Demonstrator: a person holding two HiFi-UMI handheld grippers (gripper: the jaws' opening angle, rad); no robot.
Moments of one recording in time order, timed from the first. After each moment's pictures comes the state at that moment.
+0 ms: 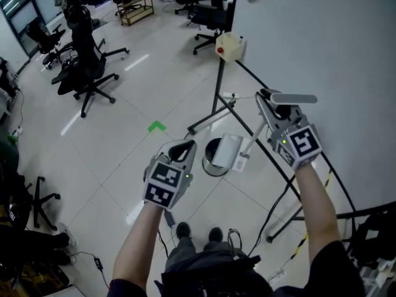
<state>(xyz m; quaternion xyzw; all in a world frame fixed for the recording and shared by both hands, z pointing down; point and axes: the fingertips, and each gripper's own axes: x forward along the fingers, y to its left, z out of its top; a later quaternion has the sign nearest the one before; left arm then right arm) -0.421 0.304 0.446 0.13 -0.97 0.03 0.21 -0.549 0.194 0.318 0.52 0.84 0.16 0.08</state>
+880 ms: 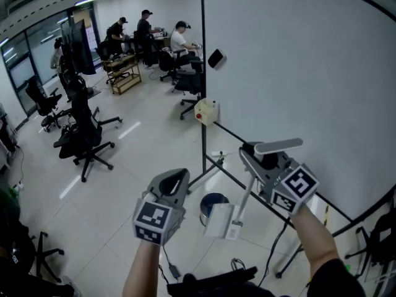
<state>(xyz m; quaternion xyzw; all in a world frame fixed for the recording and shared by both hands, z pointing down) -0.415 0.263 0.272 0.15 -0.99 0.07 0.04 -0.464 0.141 0.208 0.56 0.82 0.08 0.07</state>
